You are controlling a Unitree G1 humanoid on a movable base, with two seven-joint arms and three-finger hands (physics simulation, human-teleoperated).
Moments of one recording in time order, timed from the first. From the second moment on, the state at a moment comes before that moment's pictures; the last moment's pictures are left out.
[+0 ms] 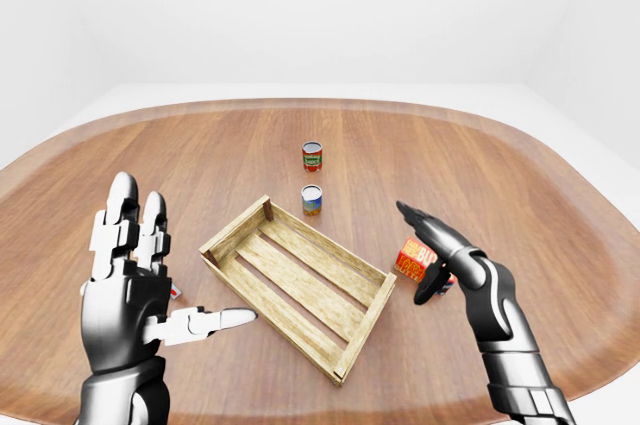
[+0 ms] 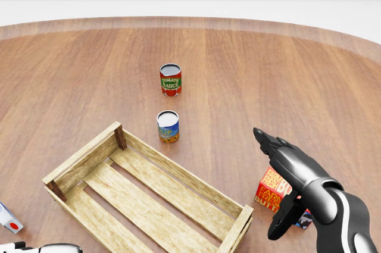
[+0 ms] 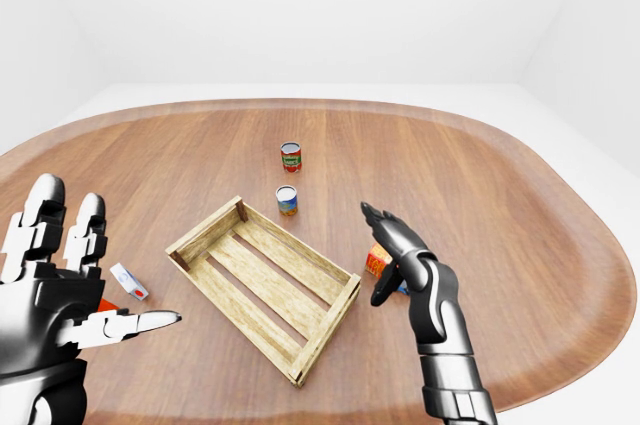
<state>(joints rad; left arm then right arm) 0.35 -0.10 0.26 -0.83 -0.10 0.09 -0.22 -0.20 -0.21 -0.09 0.07 -0.89 0.09 0.57</state>
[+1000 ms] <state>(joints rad) 0.34 -0.09 0.25 -0.81 -0.09 0.09 -0.21 -0.23 -0.24 -0.09 0.30 -0.82 0.09 0.43</state>
